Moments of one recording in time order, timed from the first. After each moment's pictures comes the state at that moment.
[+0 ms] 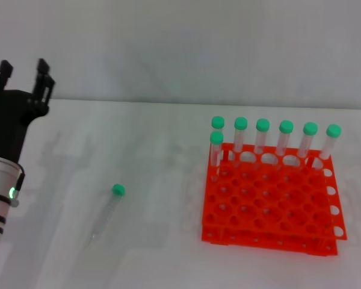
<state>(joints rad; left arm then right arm) -0.53 -2.08 2.46 0.12 -1.21 1.41 -0.22 0.33 2.01 -1.38 -0.03 0.09 -1.63 0.26</state>
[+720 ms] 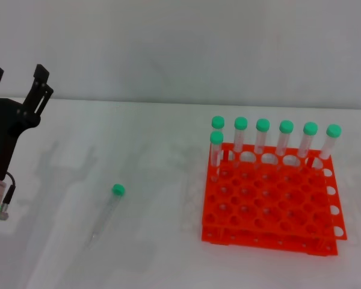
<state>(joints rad) -0.47 -2.07 2.47 0.09 -1.11 1.55 -0.33 0.34 2.01 -1.37 -0.06 0.10 -1.57 0.26</state>
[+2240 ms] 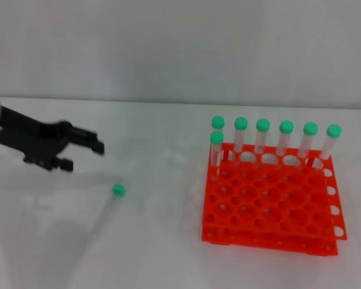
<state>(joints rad) -1.11 -1.90 2.85 -0.81 0.20 1.68 -2.44 0.33 1.96 -1.18 -0.12 0.11 -1.50 0.12</state>
